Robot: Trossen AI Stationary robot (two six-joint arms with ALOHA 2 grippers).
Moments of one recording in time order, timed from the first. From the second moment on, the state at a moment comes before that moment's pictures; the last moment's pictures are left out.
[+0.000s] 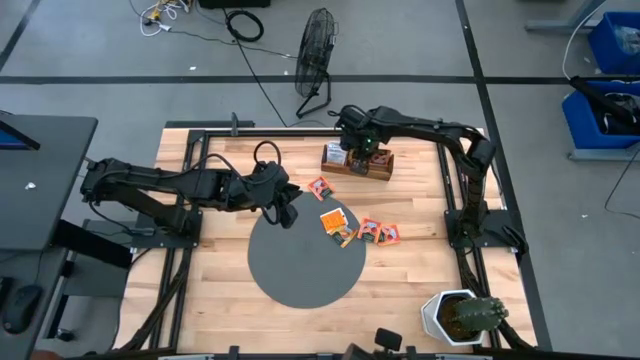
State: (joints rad) left arm -0.11 1.32 1.20 -0.50 -0.48 -0.51; right arm -0.55 1.94 1.55 -1.00 0.10 -0.24
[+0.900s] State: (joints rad) left arm -0.09 1.32 1.20 -0.70 -0.42 -0.62; right arm -0.20 1.69 1.41 -0.97 -0.23 0.31
